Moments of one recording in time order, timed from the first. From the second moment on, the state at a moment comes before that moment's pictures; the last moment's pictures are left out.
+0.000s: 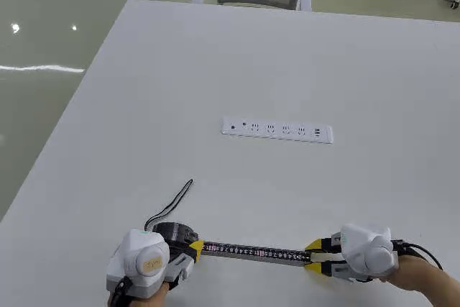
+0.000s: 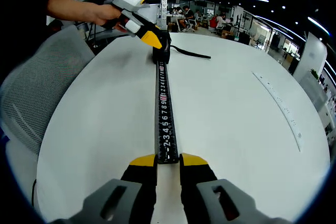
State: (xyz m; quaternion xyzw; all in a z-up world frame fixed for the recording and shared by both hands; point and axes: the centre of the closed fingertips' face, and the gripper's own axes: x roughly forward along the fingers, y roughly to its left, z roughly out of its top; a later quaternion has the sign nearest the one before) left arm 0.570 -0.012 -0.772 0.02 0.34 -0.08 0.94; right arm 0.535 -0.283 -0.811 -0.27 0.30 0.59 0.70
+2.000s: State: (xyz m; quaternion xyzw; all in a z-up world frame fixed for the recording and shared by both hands) left arm 0.574 -0.021 -0.780 0.01 0.35 -0.04 0.94; right arm 0.539 -0.282 -0.804 -0.29 0.29 0.57 0.71
